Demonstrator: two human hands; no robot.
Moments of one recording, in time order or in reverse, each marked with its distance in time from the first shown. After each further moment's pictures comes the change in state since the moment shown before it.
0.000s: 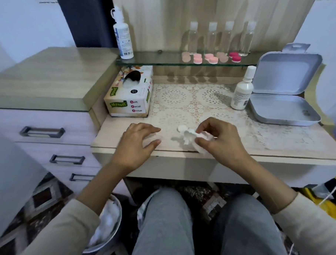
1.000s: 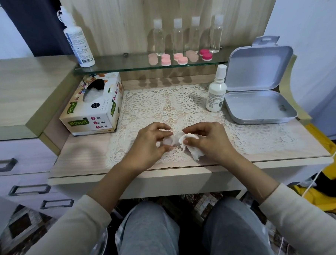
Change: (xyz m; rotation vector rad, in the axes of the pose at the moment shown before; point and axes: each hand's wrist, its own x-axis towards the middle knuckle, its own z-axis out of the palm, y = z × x) left_hand 0.067 0.053 0.056 -0.242 -0.146 0.104; right_hand 0.041 0.052 -0.019 0.118 -0.013 0.139
